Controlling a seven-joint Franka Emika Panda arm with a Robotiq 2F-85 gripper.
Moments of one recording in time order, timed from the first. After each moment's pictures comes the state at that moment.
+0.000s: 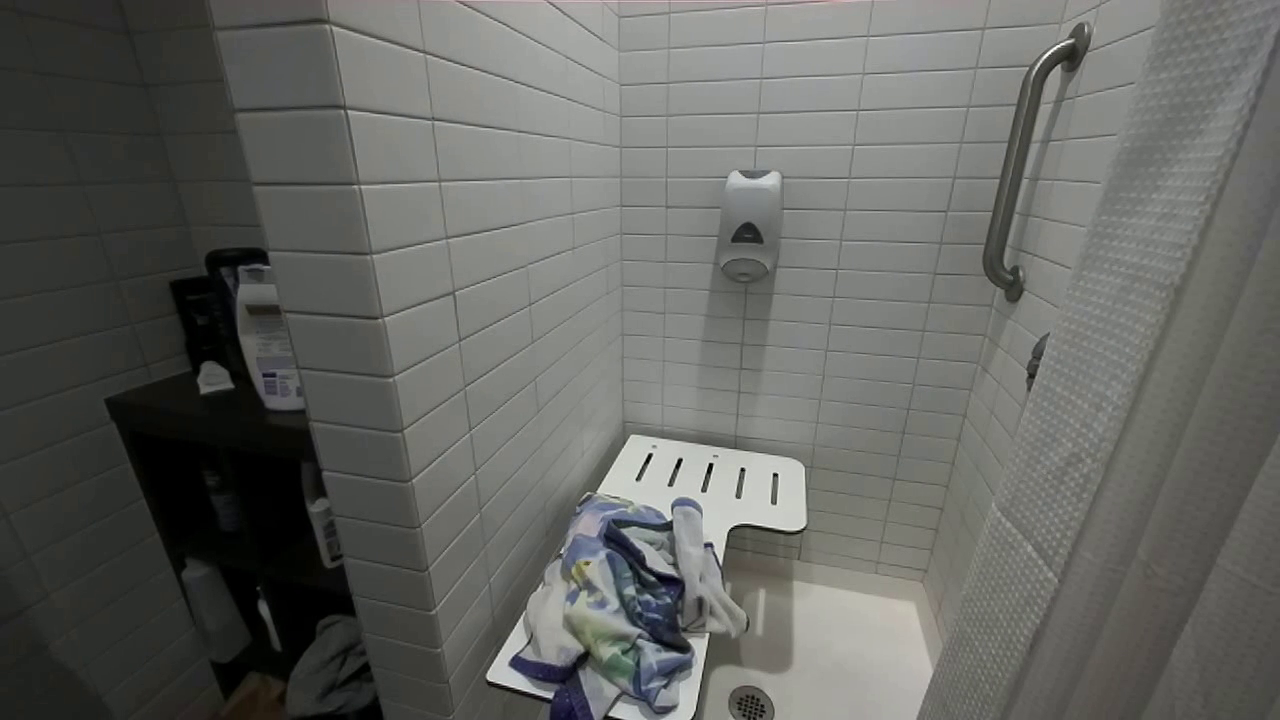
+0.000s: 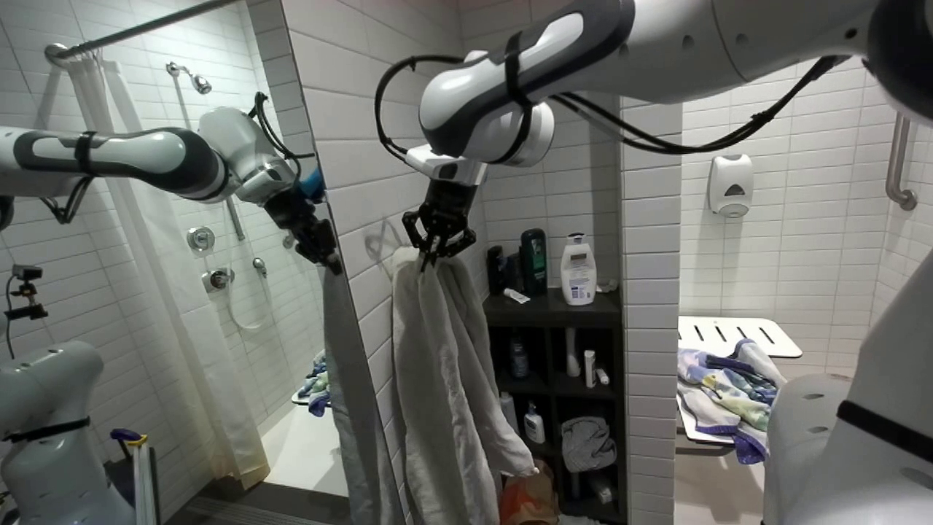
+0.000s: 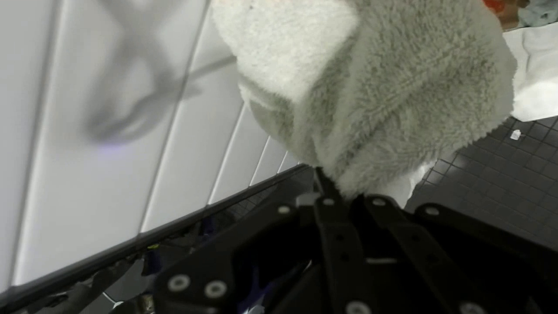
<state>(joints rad) 0.75 -0.35 -0.31 -2.12 0.16 2.21 -2.60</state>
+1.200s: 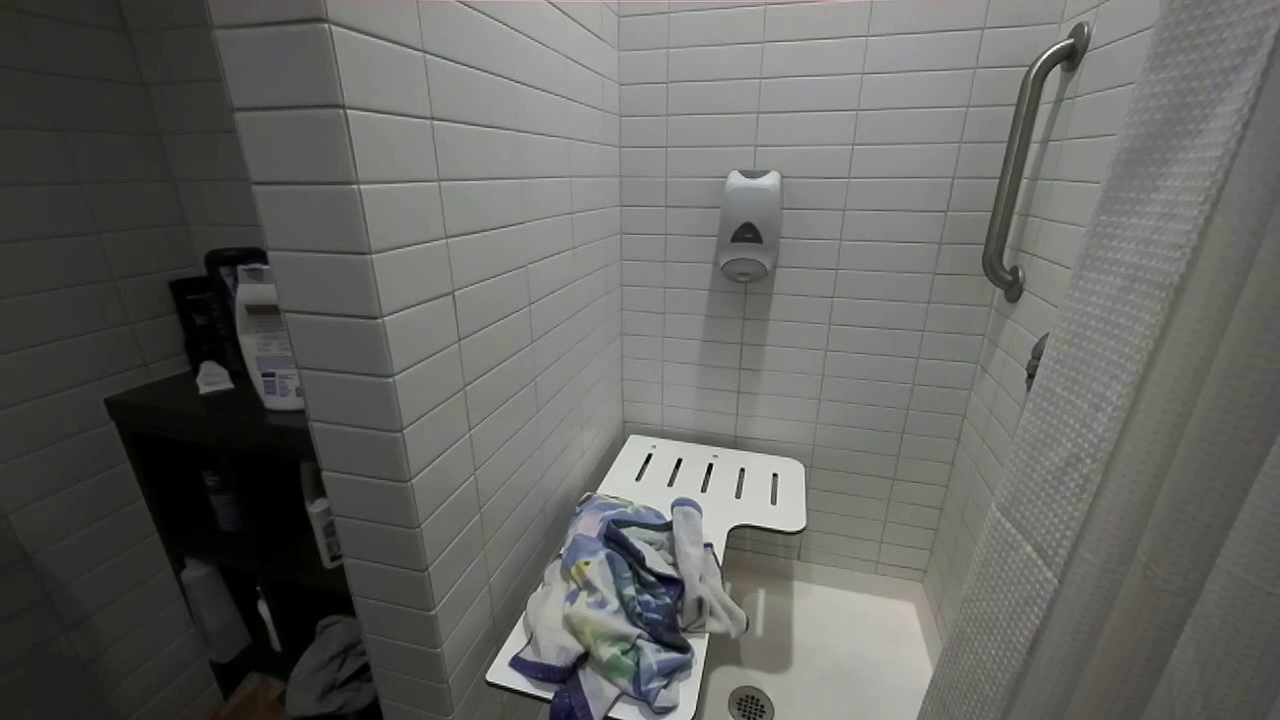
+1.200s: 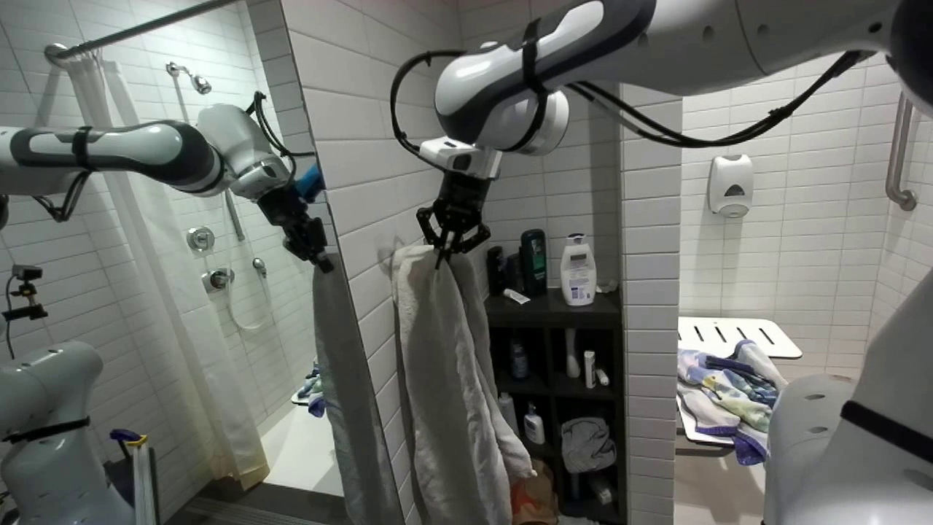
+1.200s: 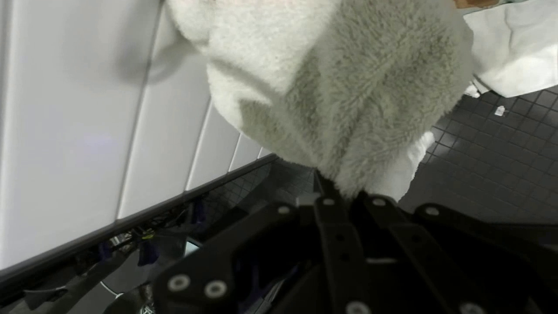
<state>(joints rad) 0.72 -0.38 -0.32 -2.11 0.15 2.11 -2.58</state>
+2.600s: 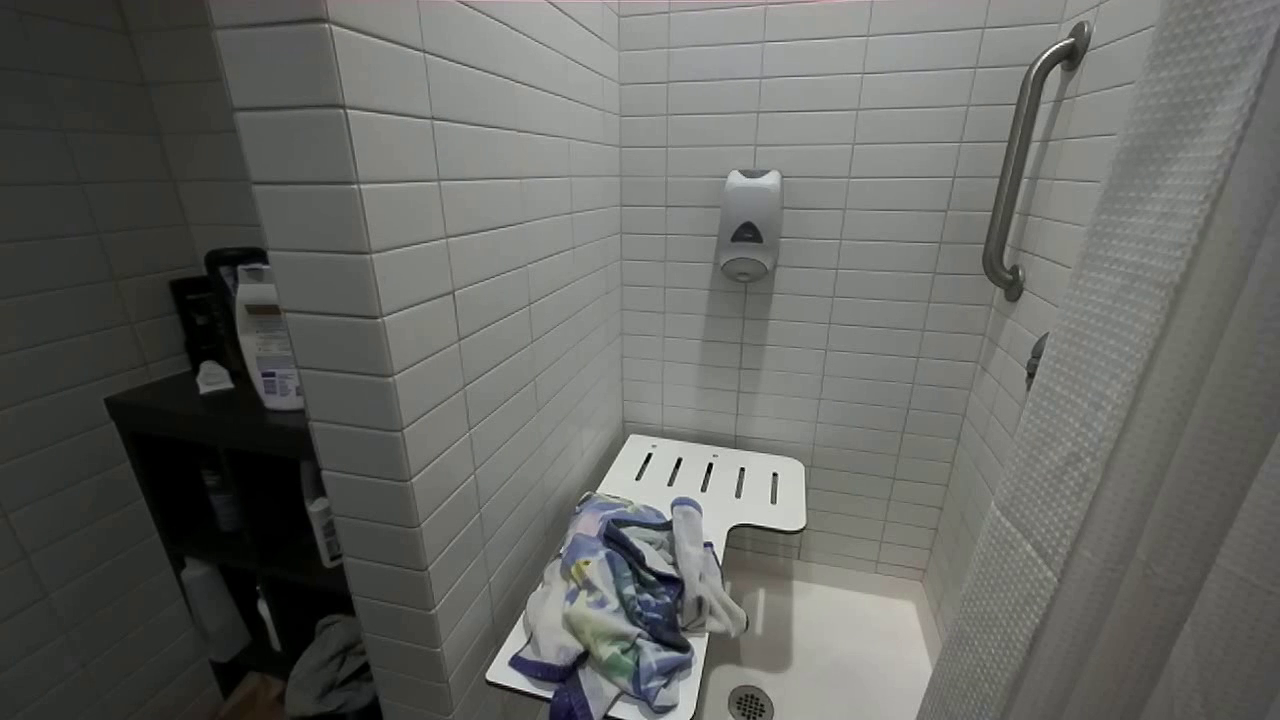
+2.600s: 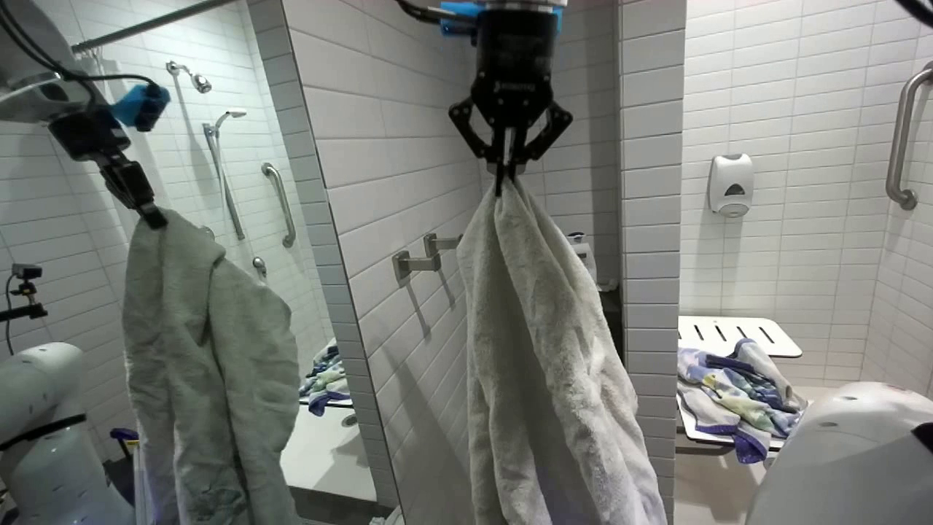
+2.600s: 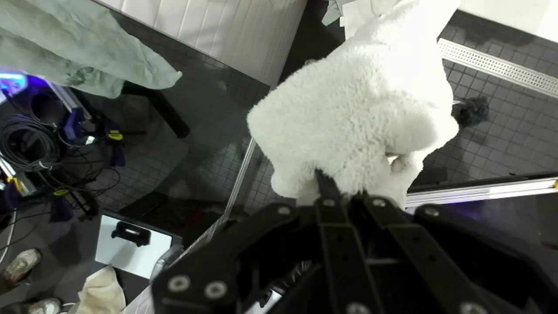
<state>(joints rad) 0.40 -0.82 0.11 -2.02 0.06 1.49 -2.43</state>
